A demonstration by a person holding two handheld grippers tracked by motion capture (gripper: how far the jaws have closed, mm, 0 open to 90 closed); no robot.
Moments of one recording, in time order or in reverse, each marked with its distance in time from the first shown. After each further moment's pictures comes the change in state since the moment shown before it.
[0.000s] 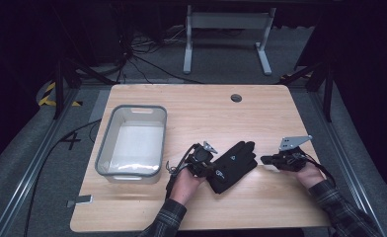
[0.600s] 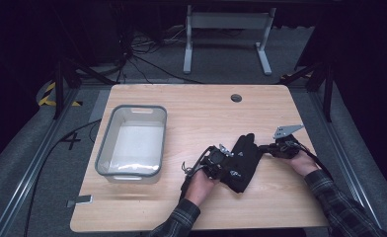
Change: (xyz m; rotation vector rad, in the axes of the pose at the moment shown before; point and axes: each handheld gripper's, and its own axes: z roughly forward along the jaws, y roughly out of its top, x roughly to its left) left arm -0.018 0.010 0.031 0.035 -0.023 0.018; right arm -0.038 0.013 0.027 0.050 -0.048 0.007
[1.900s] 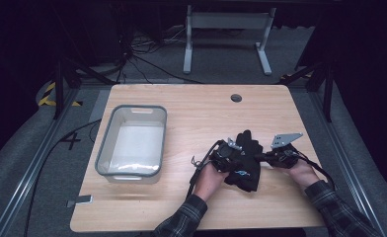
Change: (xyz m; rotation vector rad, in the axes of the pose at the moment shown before) left arm -0.002 0.029 0.031 -0.074 -0.029 0.026; right arm 0.037 0.003 -0.007 -0.029 0.045 -0.034
